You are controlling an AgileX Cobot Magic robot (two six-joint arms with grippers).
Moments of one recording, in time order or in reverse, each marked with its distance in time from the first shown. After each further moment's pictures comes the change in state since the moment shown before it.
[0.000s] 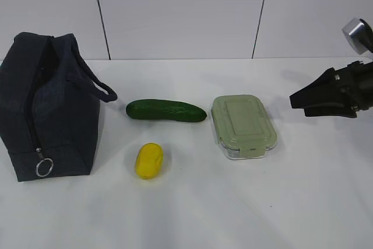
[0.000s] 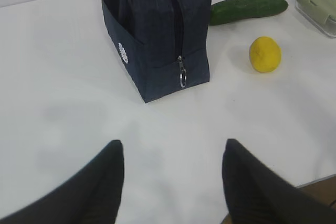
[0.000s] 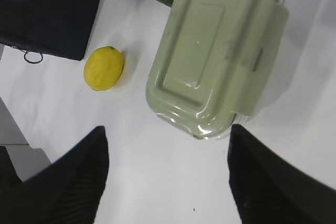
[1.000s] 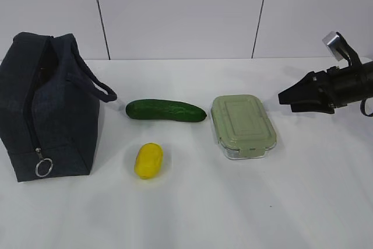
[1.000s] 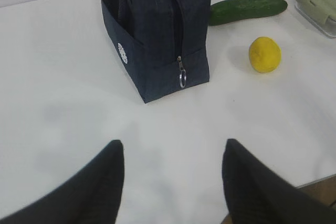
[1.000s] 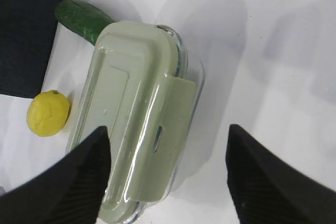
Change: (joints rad) left arm 0.000 0.000 0.000 0.000 0.000 0.000; right arm -0.002 0.324 -0.268 0.058 -0.028 -0.045
